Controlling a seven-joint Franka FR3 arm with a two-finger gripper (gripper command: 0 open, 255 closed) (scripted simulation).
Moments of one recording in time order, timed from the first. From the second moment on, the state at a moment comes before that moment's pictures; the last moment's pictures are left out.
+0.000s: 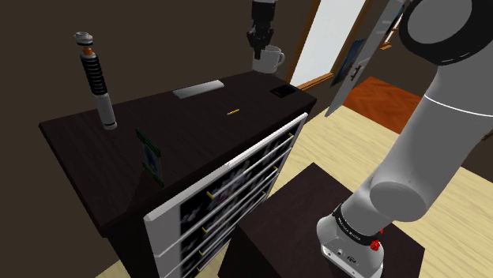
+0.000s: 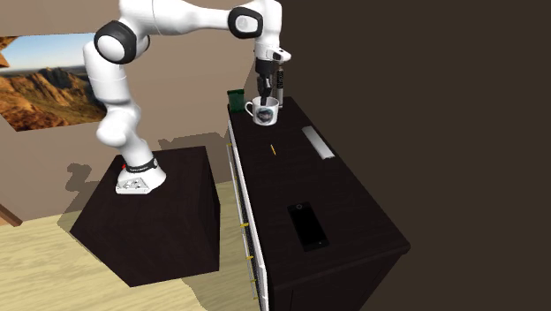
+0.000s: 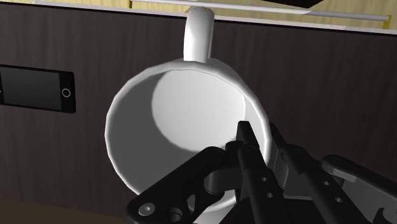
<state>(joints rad) 0.01 0.18 -0.07 -1.49 -0.08 1.55 -0.18</state>
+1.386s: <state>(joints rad) 0.27 0.05 0.15 -1.65 -0.04 1.56 0.29</state>
